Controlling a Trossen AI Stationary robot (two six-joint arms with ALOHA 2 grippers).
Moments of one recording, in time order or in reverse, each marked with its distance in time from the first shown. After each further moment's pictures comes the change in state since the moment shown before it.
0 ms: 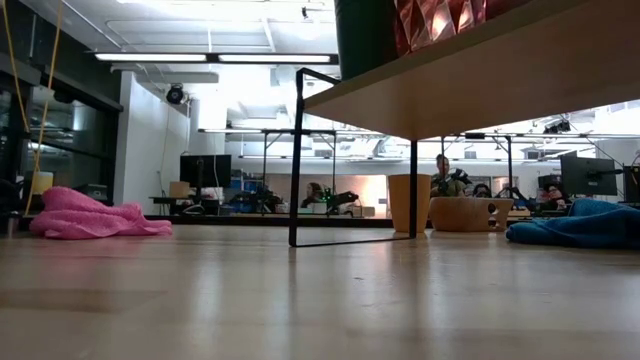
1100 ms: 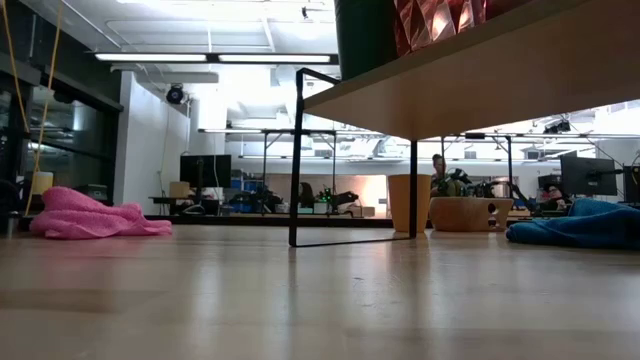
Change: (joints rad) left arm 0.000 -0.030 0.000 0.001 -0.001 -0.003; right arm 0.076 -0.142 -0.267 0.068 0.113 0.280
